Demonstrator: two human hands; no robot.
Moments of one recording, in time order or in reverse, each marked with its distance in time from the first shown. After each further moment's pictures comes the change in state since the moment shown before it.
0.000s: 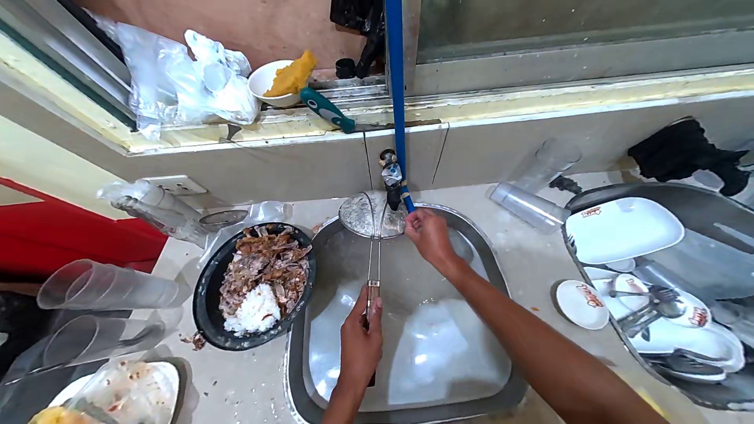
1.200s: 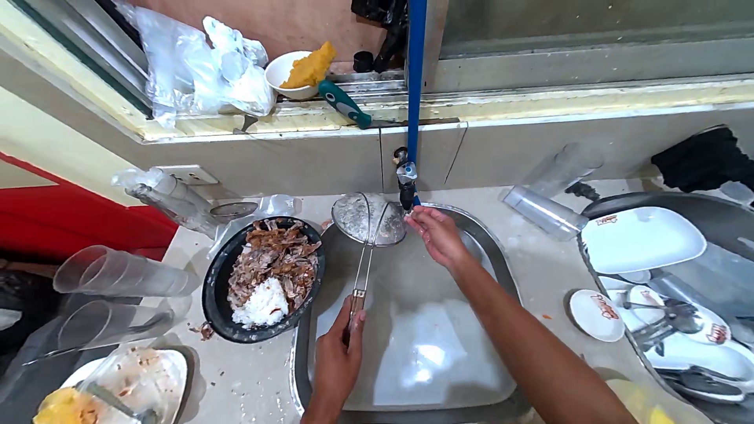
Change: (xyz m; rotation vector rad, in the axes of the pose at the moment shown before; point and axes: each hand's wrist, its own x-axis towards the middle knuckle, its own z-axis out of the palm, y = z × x) left_hand -0.017 -0.008 -0.053 0.373 0.167 0.234; right_hand 0.020 -0.011 0.018 1.200 0.036 0.566
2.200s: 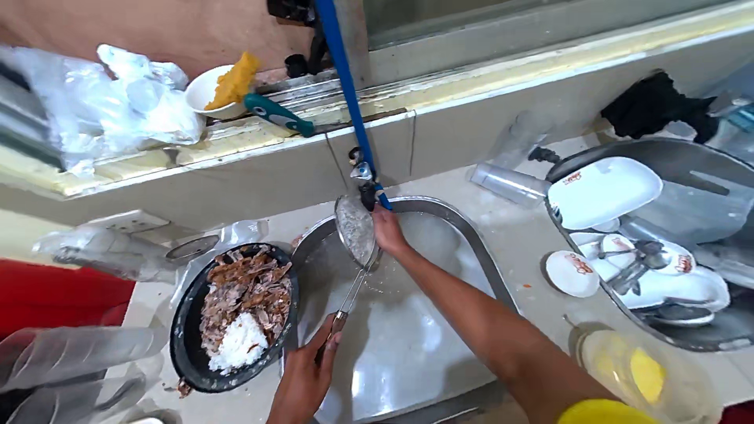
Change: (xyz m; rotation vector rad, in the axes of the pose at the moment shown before) left_hand 0.029 -0.021 -0.038 0.313 -0.318 0.272; right_hand 0.029 0.045 0.015 -0.671 0.014 -0.292
